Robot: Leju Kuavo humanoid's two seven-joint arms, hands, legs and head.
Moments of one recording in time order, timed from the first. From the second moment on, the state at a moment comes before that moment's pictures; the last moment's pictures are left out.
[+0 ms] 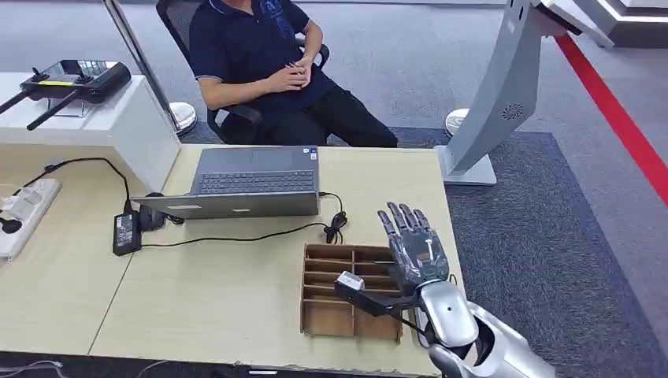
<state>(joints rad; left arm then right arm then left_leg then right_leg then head) -0.16 -0.19 0.76 -0.16 -1.47 0.65 0.11 -0.46 -0.38 0.98 -1.59 1.07 0.01 0.50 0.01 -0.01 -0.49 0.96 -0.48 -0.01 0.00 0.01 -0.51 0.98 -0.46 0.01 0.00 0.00</state>
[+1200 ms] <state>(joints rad) -0.16 -0.19 0.76 -0.16 -1.47 0.66 0.11 -0.48 -0.41 0.99 -1.61 1.07 0.08 0.50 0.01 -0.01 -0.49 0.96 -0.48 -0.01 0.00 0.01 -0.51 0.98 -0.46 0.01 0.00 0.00</state>
